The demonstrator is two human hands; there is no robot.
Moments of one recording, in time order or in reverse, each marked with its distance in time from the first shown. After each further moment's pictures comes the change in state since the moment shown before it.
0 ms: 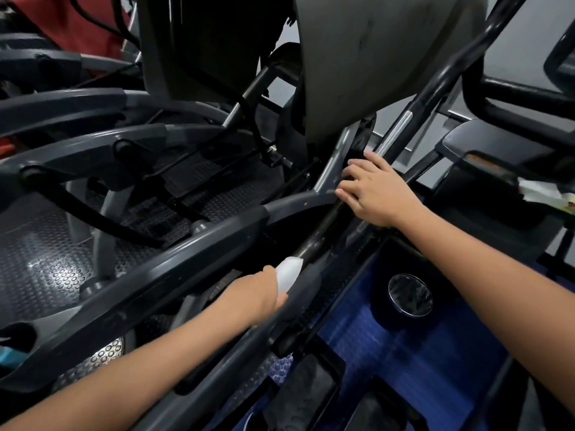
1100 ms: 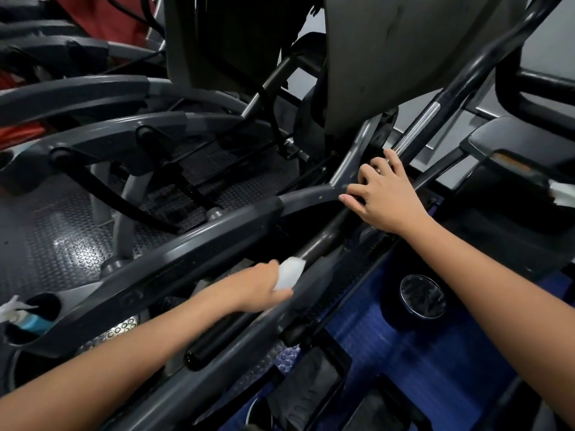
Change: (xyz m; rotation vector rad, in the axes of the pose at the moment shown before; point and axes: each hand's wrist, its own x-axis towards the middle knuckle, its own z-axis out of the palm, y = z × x) left_hand -0.009 -0.029 0.005 -0.205 -0.091 0.105; right_hand -0.003 -0.028 0.008 -0.055 0.033 0.038
